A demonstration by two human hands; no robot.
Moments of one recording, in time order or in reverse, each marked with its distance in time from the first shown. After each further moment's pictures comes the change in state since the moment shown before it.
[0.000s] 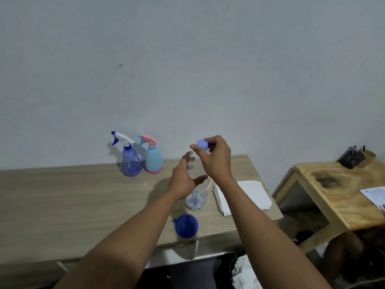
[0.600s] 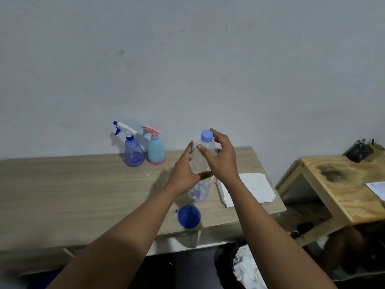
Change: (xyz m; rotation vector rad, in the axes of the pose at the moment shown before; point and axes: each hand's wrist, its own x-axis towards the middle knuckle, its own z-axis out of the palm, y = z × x) left_hand -0.014 0.004 -0.008 0.040 -0.052 0.009; right_hand -0.012 0.028 0.001 0.119 -0.064 -0.025
